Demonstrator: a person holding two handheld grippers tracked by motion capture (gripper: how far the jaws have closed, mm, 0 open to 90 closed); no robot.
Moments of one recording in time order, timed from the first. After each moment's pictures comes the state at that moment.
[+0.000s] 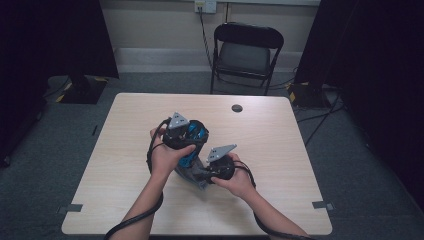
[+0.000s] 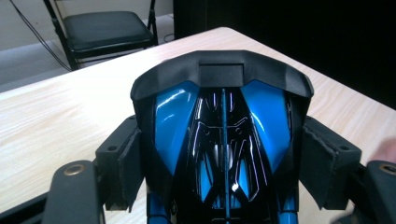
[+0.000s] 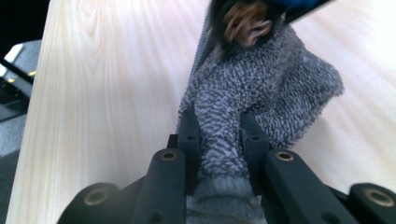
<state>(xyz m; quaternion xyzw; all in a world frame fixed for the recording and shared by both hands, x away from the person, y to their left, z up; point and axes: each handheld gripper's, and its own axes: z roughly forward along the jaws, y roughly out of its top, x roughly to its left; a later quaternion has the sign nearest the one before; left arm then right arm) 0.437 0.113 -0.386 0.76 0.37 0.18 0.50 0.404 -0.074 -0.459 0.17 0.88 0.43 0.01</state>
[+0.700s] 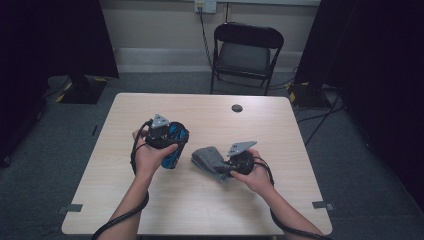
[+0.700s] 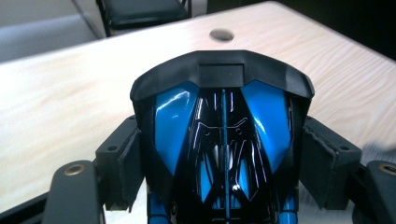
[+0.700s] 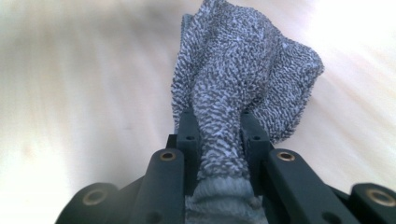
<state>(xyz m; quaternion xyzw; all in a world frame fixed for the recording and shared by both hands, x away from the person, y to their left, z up) 0.445 0.163 -0.410 0.76 0.43 0.20 0.44 0.423 -0.134 -0.462 0.23 0.88 0.40 0.07</state>
